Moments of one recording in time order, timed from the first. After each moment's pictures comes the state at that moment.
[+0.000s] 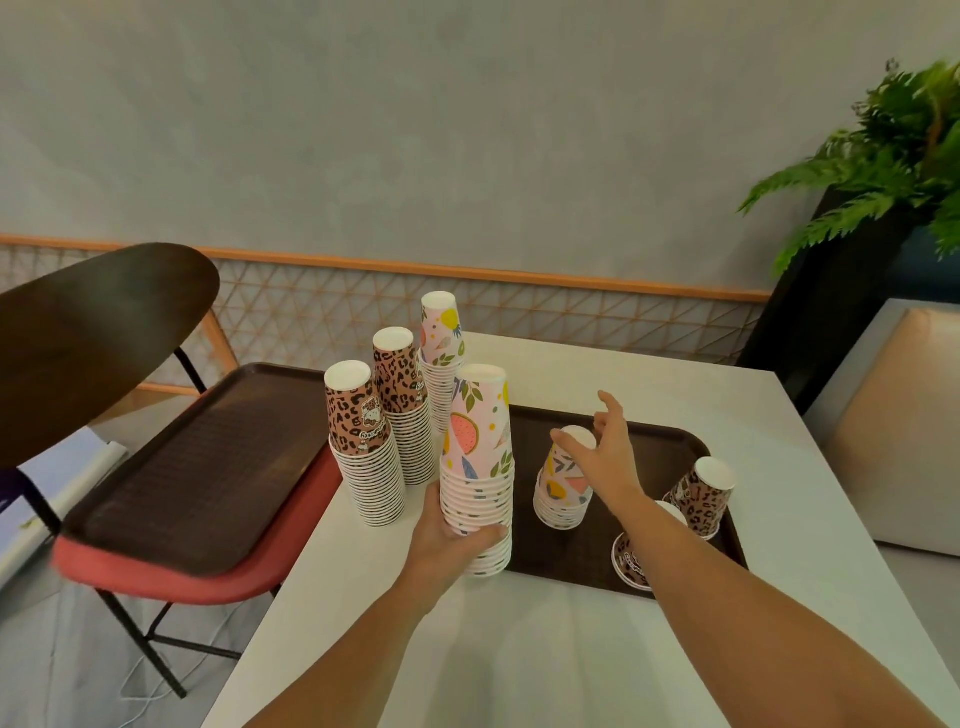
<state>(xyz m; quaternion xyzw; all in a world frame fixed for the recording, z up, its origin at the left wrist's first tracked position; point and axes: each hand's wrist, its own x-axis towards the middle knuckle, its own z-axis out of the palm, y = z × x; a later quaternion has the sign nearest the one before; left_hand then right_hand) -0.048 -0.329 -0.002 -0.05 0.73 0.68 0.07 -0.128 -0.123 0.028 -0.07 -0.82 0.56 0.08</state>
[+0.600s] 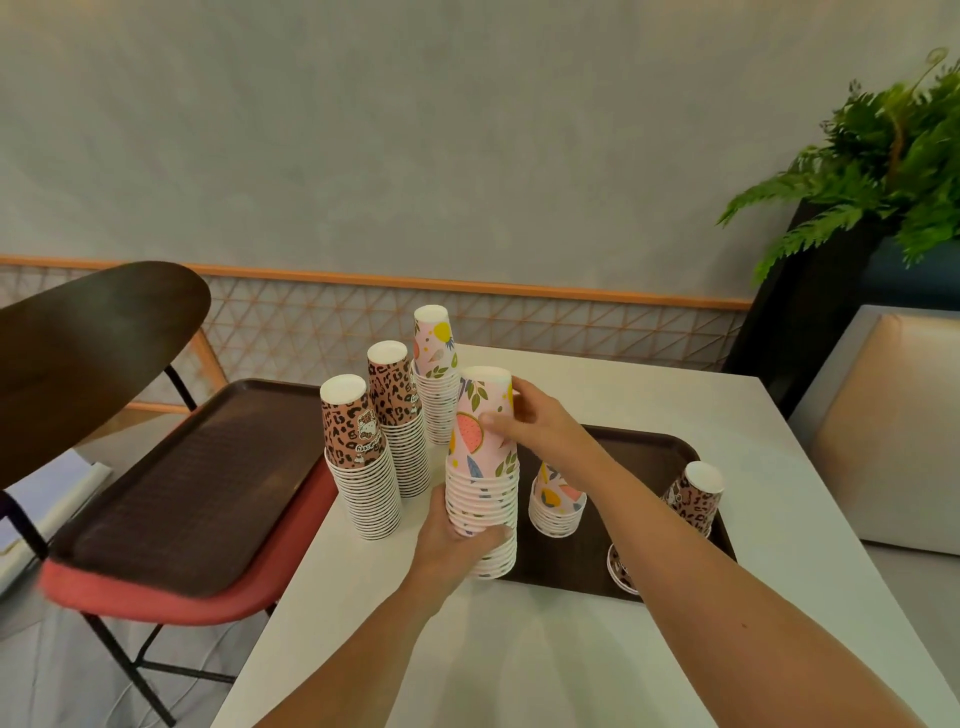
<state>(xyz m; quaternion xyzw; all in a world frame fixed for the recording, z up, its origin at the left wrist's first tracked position) -0.052 -0.321 0.011 -0.04 0.73 0.68 0.06 -0.108 -0.176 0.116 0.12 -0.77 0.62 -0.08</state>
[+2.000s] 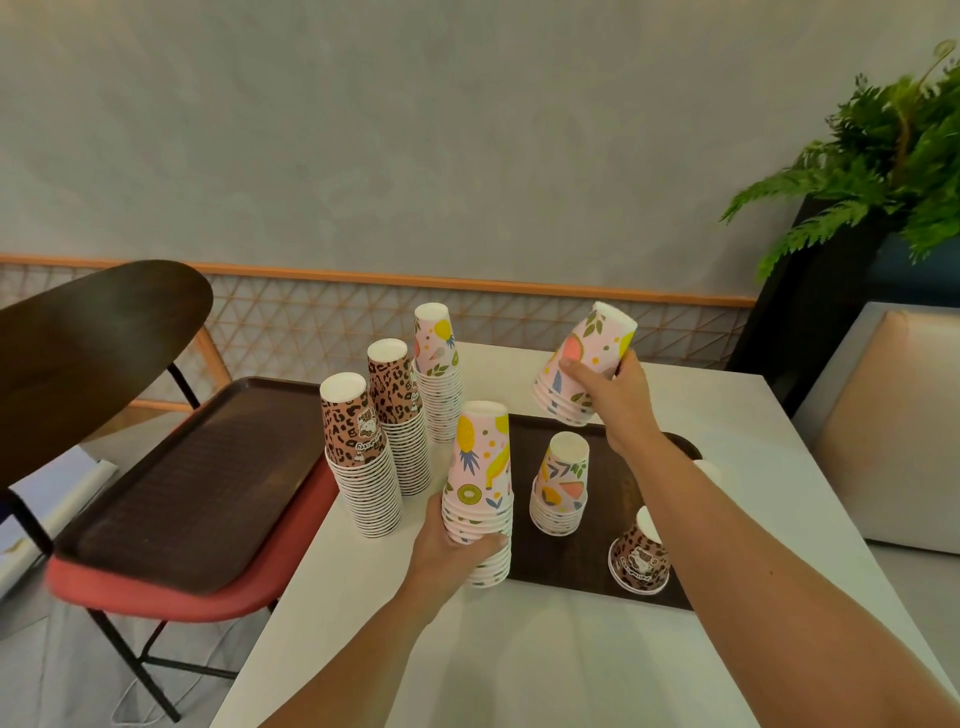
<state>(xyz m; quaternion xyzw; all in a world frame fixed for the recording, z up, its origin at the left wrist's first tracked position) -0.048 -0.325 0.001 -0.07 0.74 0.66 0.09 -0.145 -0.121 0.112 -0.08 -0.70 0.69 0.14</state>
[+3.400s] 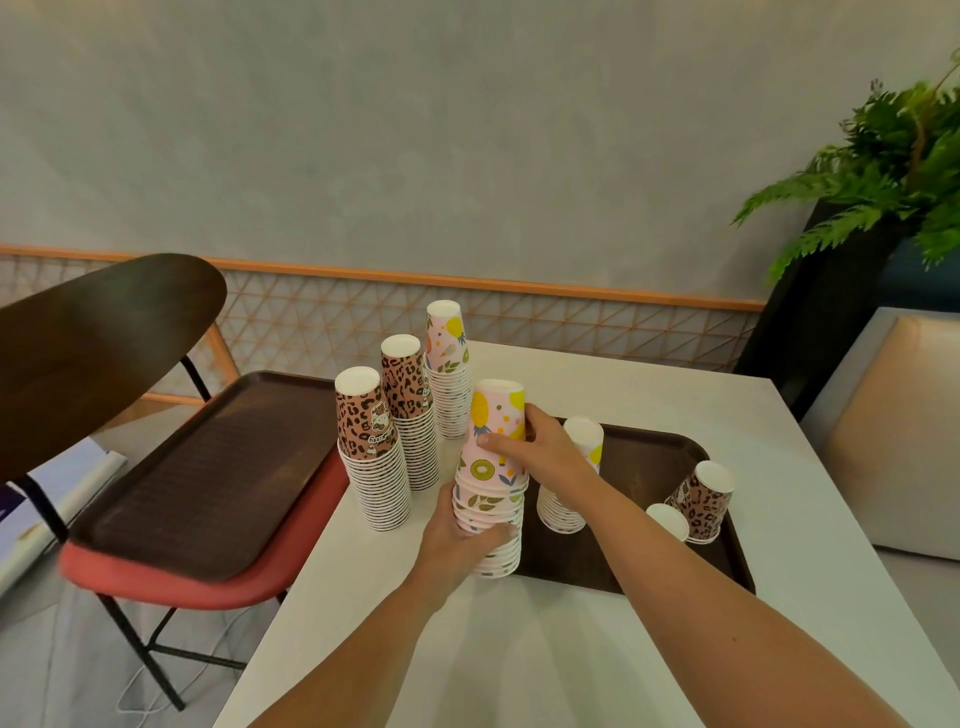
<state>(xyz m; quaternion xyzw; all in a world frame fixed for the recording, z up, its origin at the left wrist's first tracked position) -0.050 -0.328 0.003 -0.04 0.72 0.68 0.08 -0.103 -0.193 0.086 0.04 -0.79 0.61 -0.07</state>
